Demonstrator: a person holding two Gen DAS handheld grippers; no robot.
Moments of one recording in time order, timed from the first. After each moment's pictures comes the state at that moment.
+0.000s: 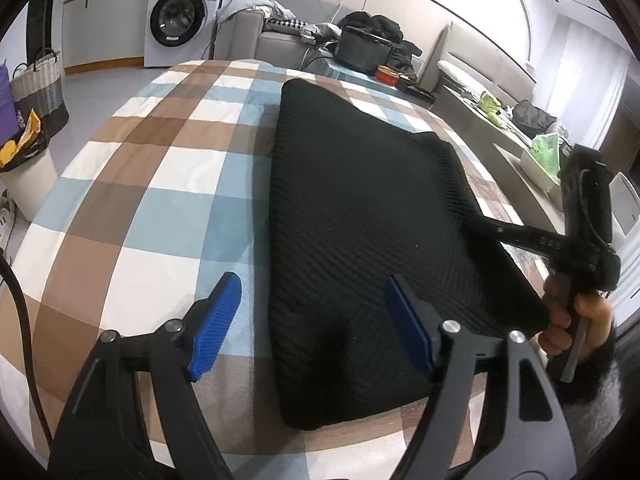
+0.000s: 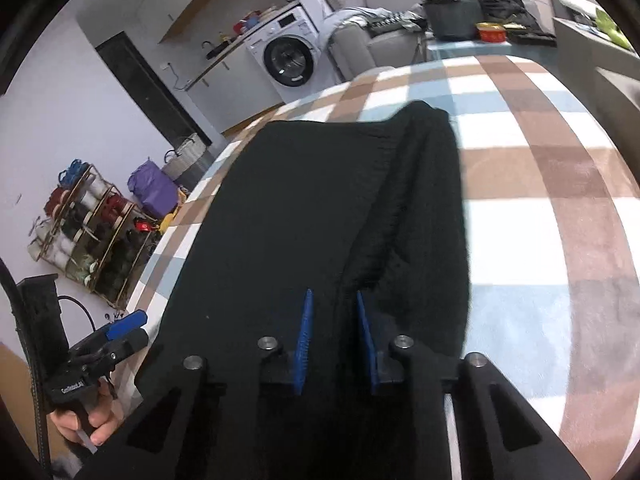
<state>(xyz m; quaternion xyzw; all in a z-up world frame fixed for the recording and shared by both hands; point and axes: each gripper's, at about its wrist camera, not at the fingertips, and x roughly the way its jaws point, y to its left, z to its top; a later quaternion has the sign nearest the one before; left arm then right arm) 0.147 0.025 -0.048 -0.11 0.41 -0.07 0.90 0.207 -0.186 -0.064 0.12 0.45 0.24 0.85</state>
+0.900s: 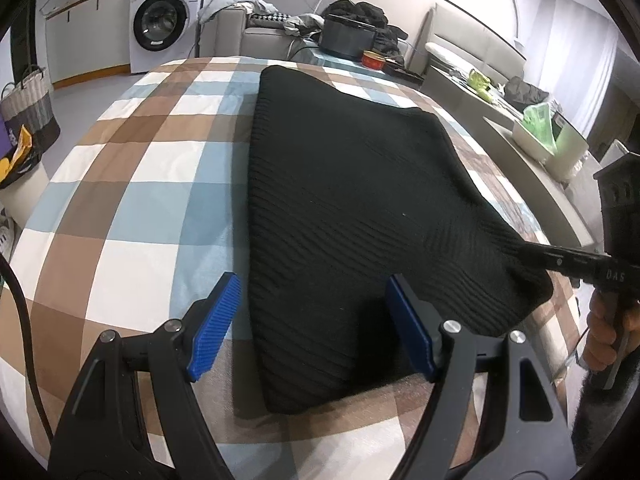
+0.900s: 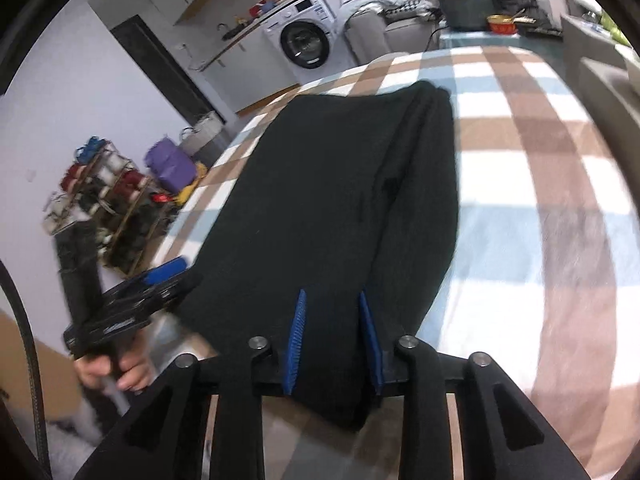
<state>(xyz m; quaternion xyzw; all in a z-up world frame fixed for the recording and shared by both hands) 0.138 0.004 -0.054 -0.08 0.42 -0.08 0.90 0.137 -0.212 -0.045 0.12 0.47 0.27 0.83</state>
